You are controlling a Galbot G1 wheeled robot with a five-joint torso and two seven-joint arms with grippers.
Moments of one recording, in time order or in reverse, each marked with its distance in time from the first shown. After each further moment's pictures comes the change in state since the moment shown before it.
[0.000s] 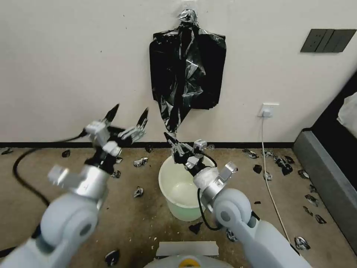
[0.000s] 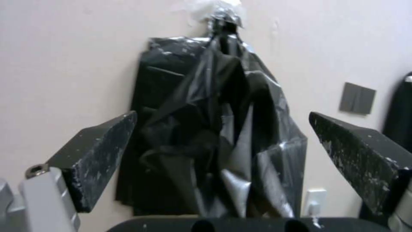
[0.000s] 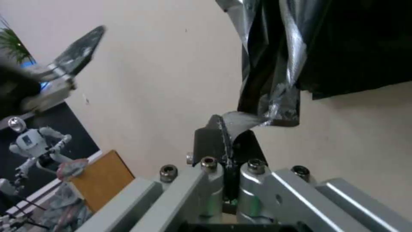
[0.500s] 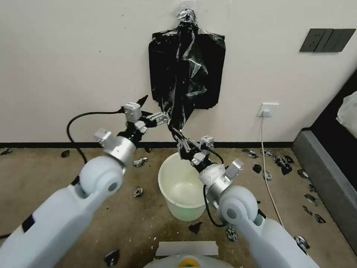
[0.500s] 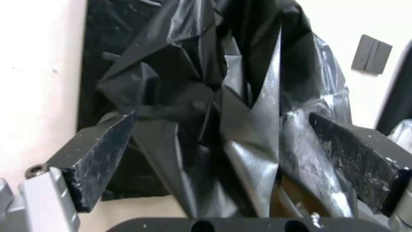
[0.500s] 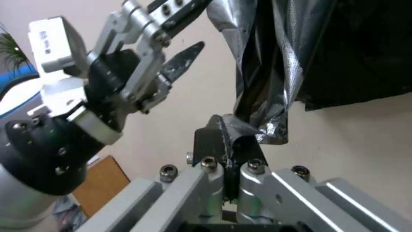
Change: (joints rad) left arm -0.378 0.036 0.328 0.229 -0.102 0.060 -0.078; right arm -0.003 -0.006 0.026 0.013 0.010 -0.001 0.002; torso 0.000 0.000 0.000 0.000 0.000
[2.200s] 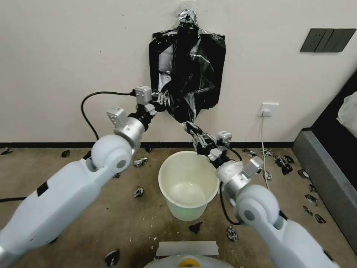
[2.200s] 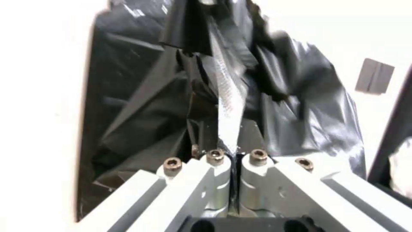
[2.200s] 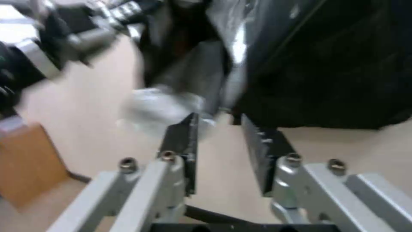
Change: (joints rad) left arm -0.130 0.053 0.026 -0.014 -0.097 0.020 -0.065; right arm -0.085 -0.186 0.129 0.169 -0.132 -0.081 0.134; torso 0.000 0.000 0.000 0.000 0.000
